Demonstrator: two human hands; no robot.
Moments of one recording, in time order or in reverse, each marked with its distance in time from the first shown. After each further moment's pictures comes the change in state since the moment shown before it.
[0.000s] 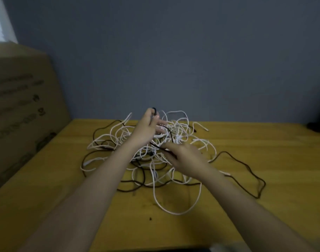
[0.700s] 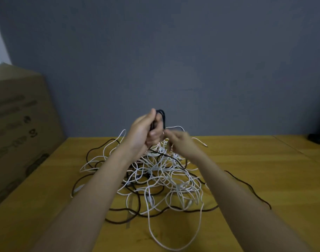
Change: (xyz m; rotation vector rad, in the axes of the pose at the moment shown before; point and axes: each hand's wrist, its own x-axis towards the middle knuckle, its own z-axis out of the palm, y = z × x) left_hand 0.014 0.062 -0.006 -0.741 -0.209 0.027; right_hand 0.080 0.059 -0.015 0.785 0.075 0.499
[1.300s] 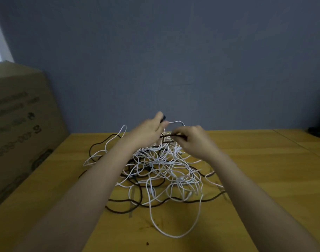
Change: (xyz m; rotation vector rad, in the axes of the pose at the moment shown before) left_hand 0.011 -0.011 -0.015 1.361 -0.048 -0.094; right_hand -0.042 -0.016 -0.029 -0.626 0.087 -0.358
